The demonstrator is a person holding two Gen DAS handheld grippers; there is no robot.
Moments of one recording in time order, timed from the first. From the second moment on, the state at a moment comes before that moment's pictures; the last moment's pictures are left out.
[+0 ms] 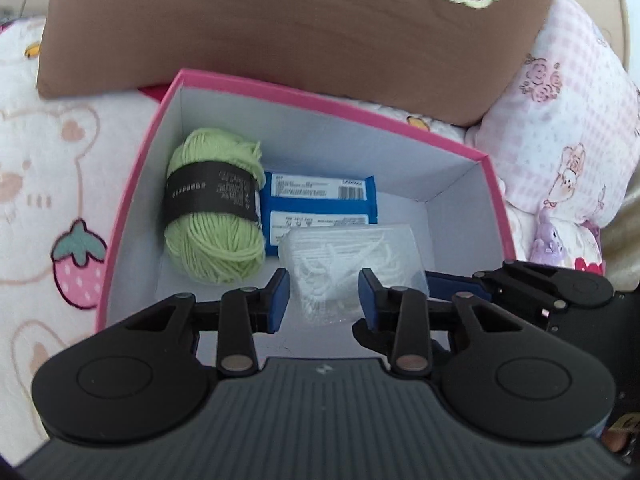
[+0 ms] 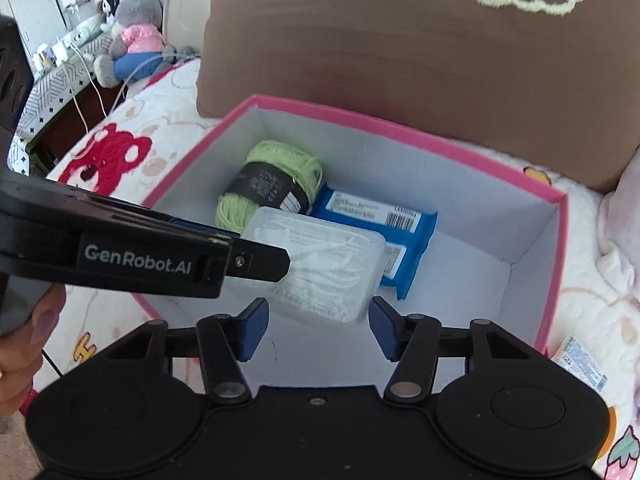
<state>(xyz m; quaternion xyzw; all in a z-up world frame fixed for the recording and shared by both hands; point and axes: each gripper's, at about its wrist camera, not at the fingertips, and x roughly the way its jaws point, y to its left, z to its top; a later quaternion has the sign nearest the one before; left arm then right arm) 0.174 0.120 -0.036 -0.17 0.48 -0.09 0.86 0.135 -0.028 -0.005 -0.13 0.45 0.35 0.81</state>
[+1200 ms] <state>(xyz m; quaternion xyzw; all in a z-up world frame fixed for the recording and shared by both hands) 0.193 0.118 -0.074 -0.16 0.50 -0.08 0.85 0.172 -0.023 -0.060 -0.03 0.56 0.28 0.78</state>
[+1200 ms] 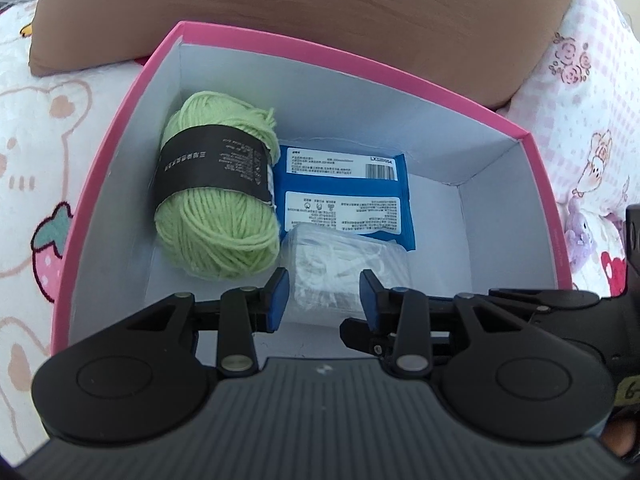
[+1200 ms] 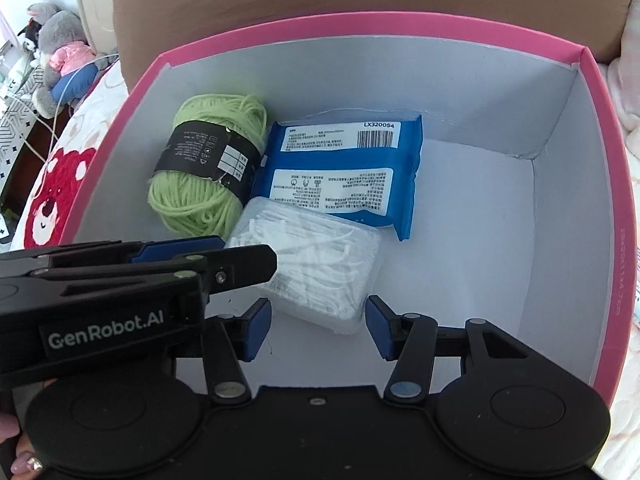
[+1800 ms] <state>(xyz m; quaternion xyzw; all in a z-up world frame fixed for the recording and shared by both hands) 0.172 0.113 -0.053 -0.15 0.50 -0.08 0.85 0.136 -0.029 -0.032 -0.10 0.47 0.32 0.82</state>
